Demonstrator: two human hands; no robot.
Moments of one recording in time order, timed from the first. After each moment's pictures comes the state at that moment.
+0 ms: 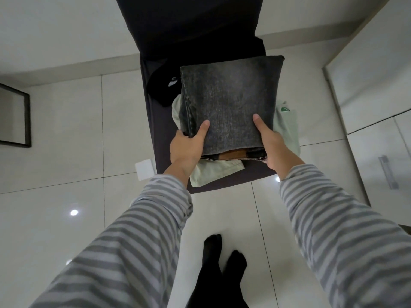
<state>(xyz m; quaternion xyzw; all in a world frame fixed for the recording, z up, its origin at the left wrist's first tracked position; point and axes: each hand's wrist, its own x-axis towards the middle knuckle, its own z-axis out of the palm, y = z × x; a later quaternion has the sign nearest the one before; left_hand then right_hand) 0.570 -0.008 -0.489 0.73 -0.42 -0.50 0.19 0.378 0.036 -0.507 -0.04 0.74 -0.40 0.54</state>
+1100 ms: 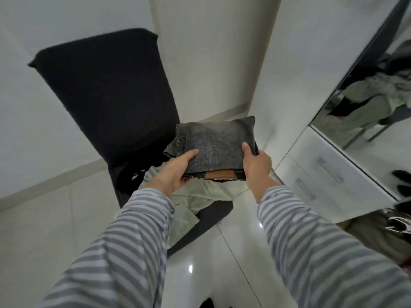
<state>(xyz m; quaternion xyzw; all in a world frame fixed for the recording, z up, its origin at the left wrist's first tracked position) 0.462 -0.002 -0.265 0.54 -0.39 -0.74 0.12 0.322 0.108 -0.270 -0.03 0.81 -0.54 0.24</state>
